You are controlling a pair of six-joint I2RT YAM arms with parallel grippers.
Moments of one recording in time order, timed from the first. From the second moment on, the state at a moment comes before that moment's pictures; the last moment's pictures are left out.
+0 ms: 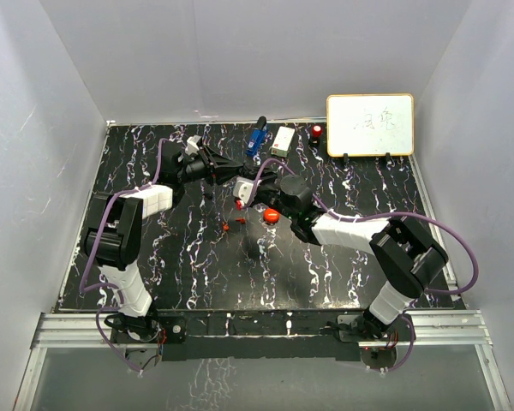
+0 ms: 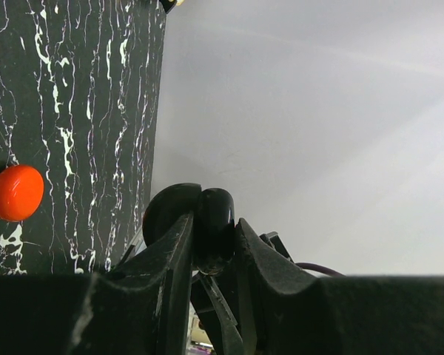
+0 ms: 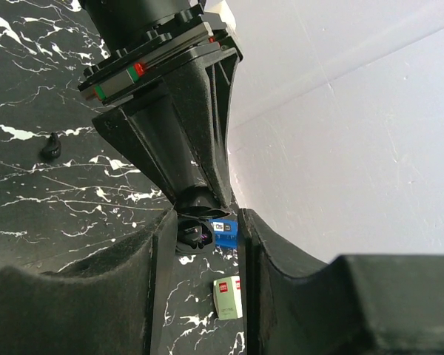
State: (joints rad) left arm -0.22 1.83 1.00 0.61 0.90 -1.50; right arm 0.75 1.64 0.87 0.75 -0.15 -0.91
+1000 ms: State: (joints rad) left arm -0.22 1.88 1.00 0.65 0.90 -1.49; right arm 0.73 1.58 0.95 0.70 0.10 -0.59
